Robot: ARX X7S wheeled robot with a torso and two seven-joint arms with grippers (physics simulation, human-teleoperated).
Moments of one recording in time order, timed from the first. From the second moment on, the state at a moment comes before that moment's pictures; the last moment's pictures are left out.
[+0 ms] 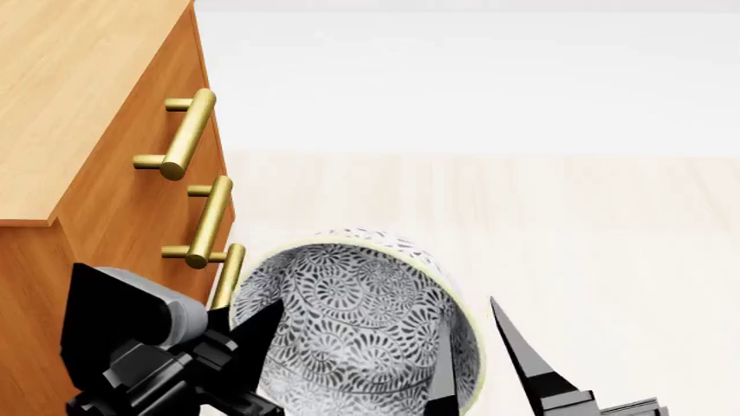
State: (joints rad) left arm -0.52 -0.41 0.44 0.33 -0.94 -0.66 -0.22; right arm 0.08 0.51 -0.37 -0.39 0.19 -0.07 0.29
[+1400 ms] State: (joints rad) left arm -0.76 -0.33 0.53 0.12 -0.83 -0.80 -0.32; right arm 0.01 0.52 -0.25 -0.27 0.37 -0.22 0.26
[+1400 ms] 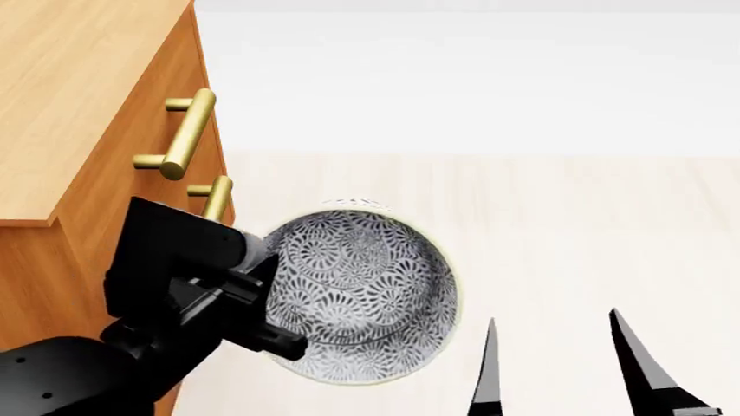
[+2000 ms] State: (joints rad) left arm -1.02 -0.22 0.53 0.10 -0.96 -1.08 -0.46; right arm -0.02 0.48 -0.18 -0.08 0.65 -0.38 0.13
